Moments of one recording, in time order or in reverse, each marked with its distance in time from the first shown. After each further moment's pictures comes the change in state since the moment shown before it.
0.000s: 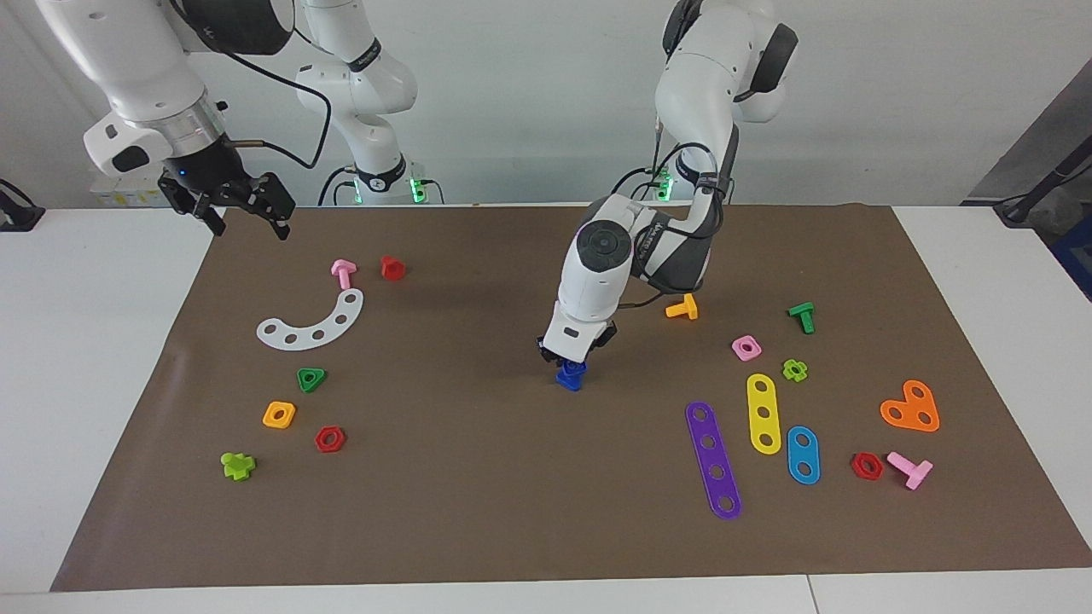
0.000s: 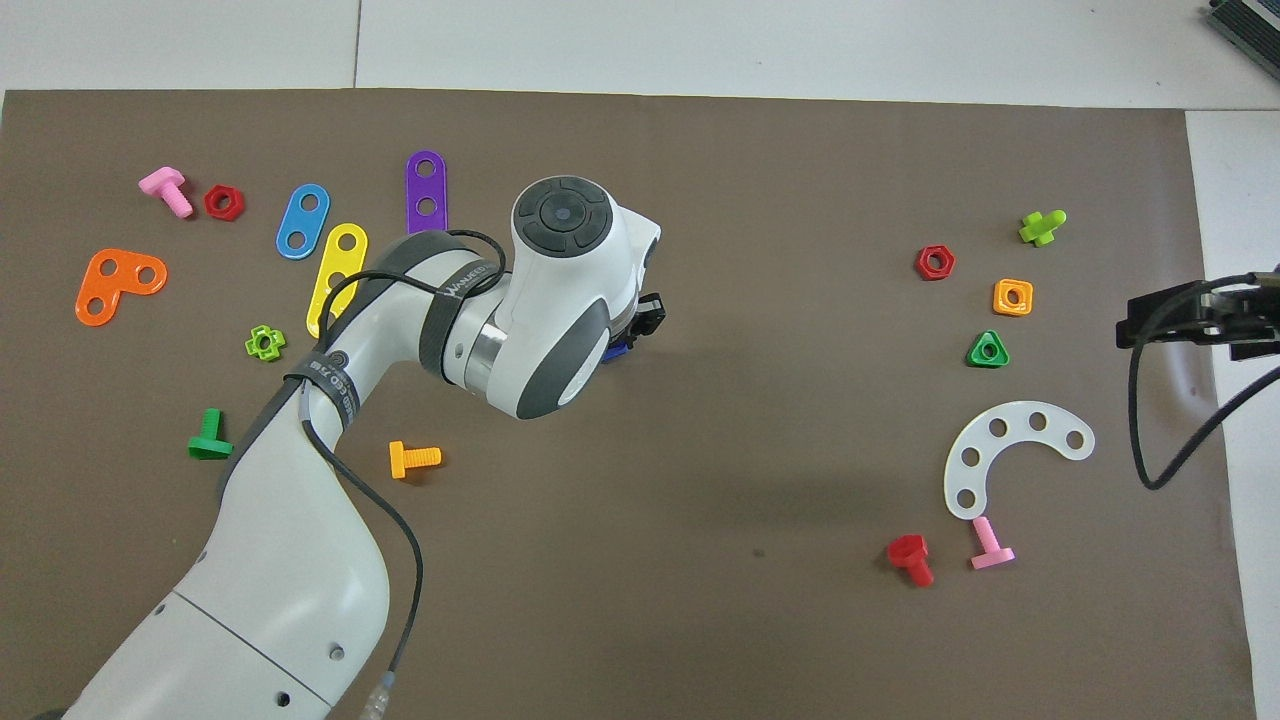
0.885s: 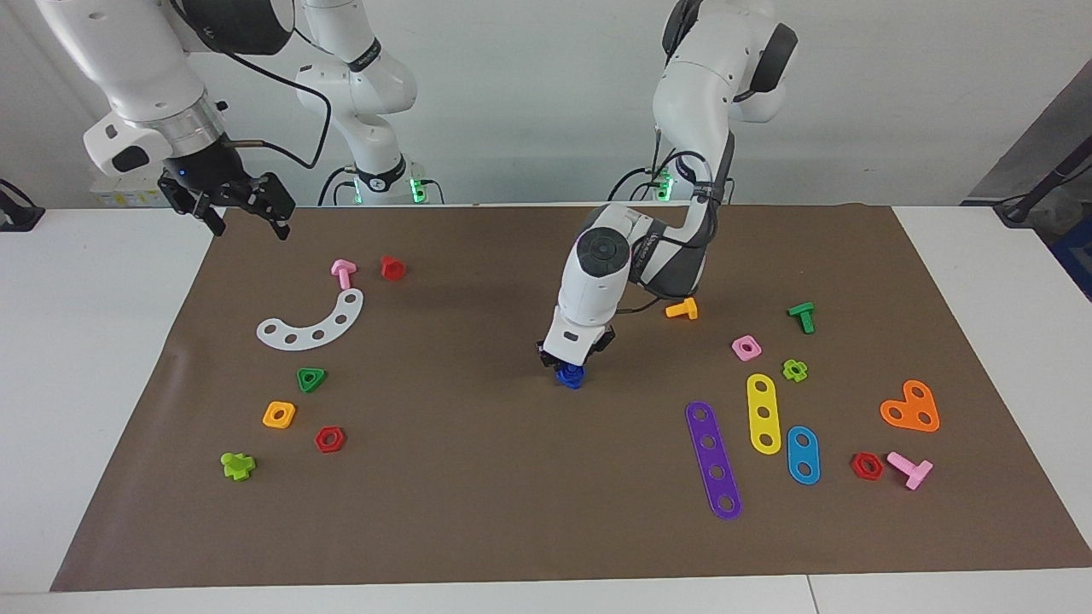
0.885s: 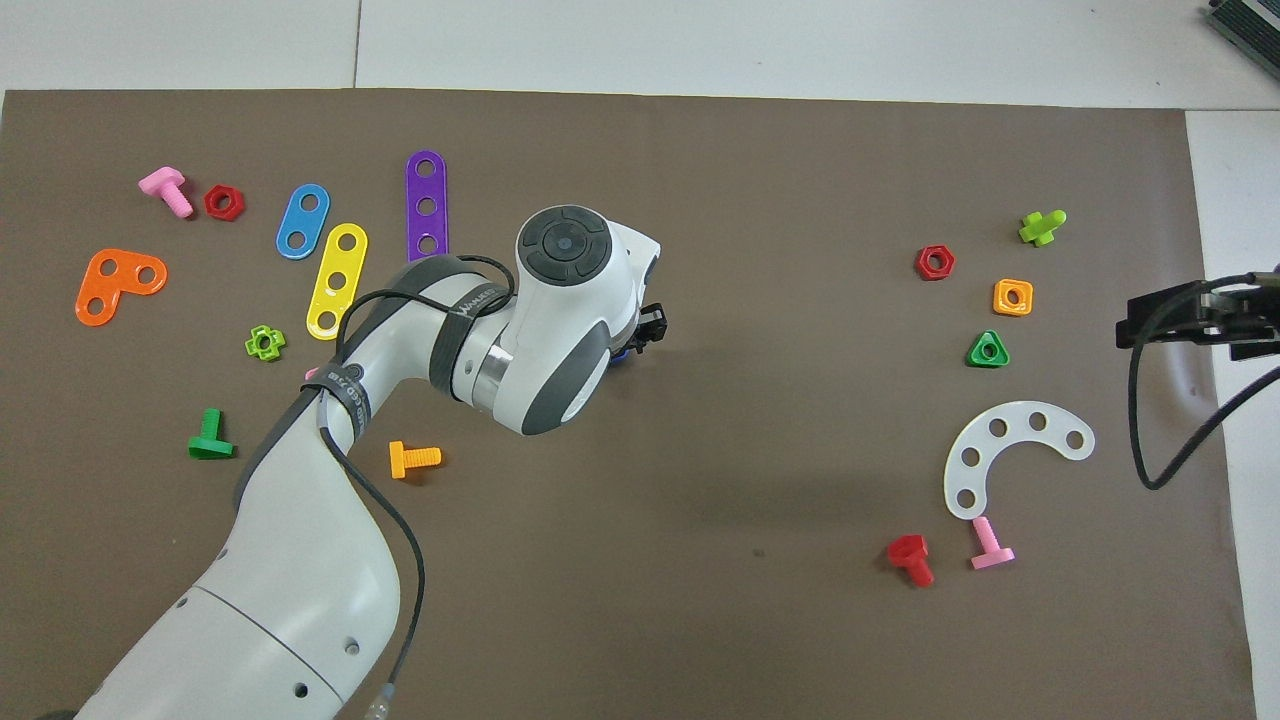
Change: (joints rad) left arm -0.004 -0.004 0.000 -0.049 0.000 0.064 -0.001; right arm 0.000 0.000 0.000 0.000 0.000 0.000 0.000
